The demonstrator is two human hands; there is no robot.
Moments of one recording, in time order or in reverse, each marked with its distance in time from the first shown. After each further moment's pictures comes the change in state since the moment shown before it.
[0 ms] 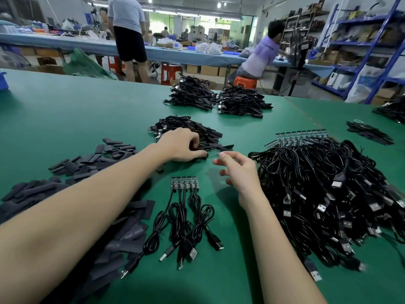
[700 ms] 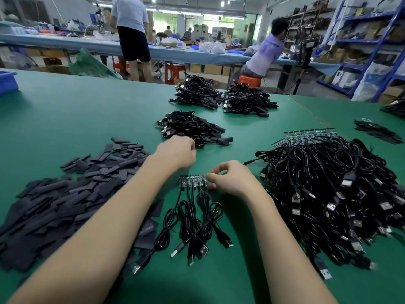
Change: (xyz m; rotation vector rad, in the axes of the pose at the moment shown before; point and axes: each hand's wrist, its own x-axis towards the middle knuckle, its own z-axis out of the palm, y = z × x) left_hand -0.047 0.024 -0.021 -0.049 -0.053 -0.267; right_hand -0.001 -0.005 0.010 -0.778 -0.282 -0.020
